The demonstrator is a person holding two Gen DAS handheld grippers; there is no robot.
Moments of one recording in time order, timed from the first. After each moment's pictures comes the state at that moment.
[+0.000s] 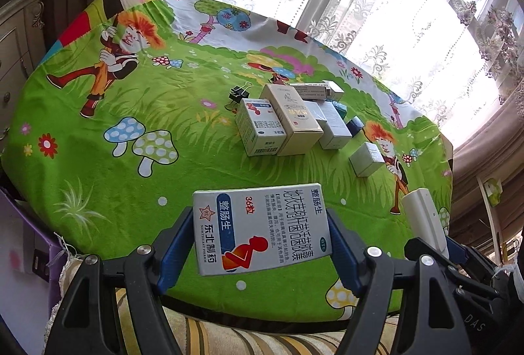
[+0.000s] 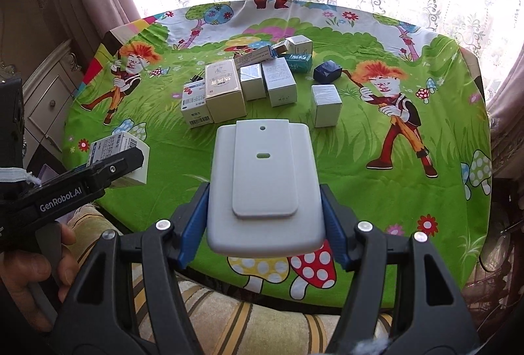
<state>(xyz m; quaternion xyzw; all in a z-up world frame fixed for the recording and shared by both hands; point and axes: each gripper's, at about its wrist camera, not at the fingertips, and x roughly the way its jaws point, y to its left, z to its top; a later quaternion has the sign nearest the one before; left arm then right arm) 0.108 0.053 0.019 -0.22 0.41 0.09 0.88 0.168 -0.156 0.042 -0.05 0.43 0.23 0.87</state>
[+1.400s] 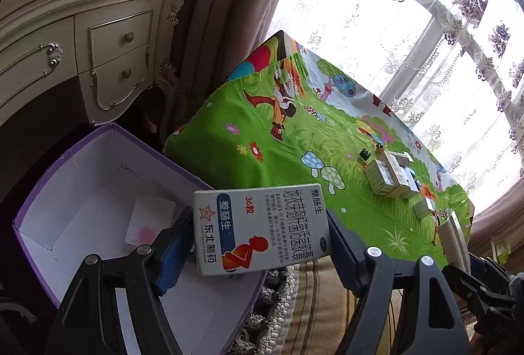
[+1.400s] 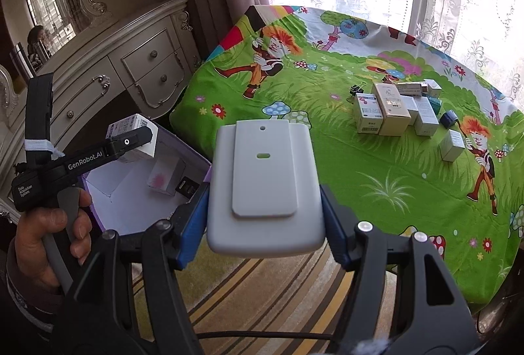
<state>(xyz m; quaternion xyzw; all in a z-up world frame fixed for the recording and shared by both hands) -0.090 0.215 0.052 -0.28 0.33 0.23 0.87 0.027 -0.014 0.092 -0.13 0.39 0.40 0.82</state>
